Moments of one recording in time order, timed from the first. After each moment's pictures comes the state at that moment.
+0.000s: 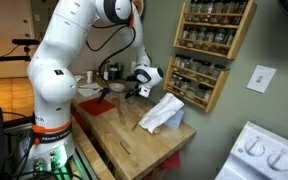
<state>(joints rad) 0.03 0.35 0.06 -2.20 0.95 2.27 0.70</state>
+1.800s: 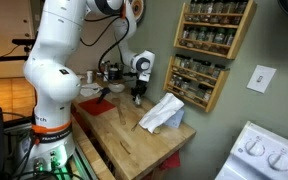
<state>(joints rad) 0.18 0.23 -0.01 -2.23 0.08 2.41 1.59</state>
